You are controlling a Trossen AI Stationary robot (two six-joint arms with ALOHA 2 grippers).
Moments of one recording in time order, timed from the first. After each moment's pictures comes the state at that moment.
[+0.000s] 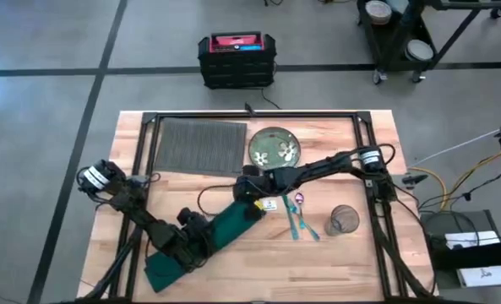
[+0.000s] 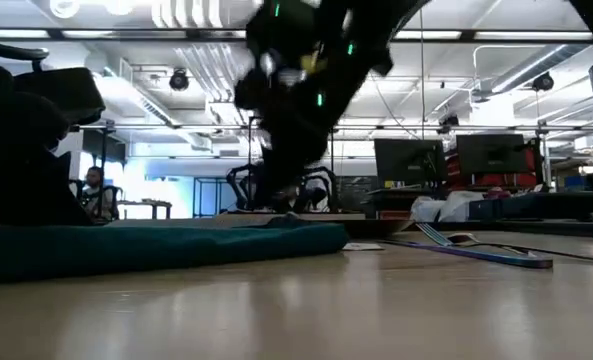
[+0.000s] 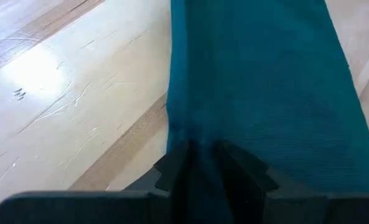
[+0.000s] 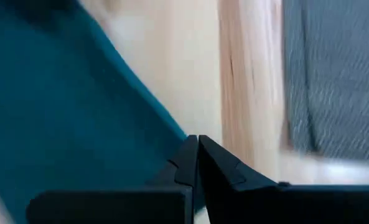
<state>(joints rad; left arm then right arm) -0.77 1.75 0.77 -0.36 -0.75 -1.41 0.04 2.10 1.47 -0.36 0.11 -0.04</state>
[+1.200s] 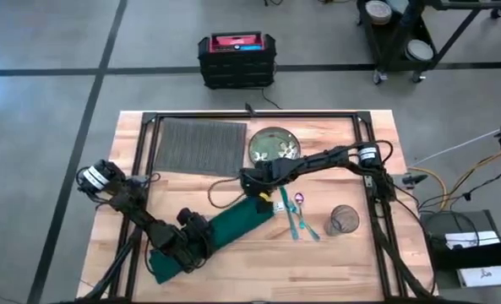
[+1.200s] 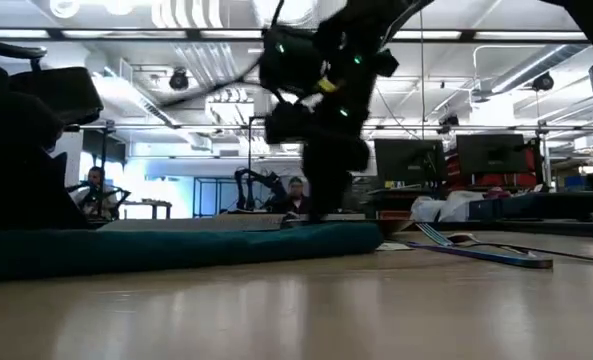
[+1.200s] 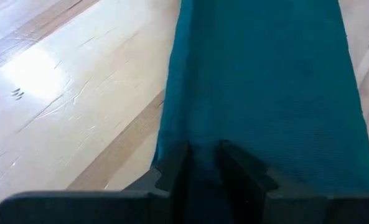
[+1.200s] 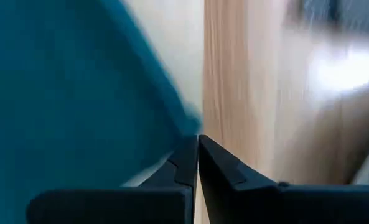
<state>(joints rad) -0.77 1.75 0.77 -0.36 -0.73 -1.39 -0.02 2.07 1.49 -0.76 0.12 -0.07</state>
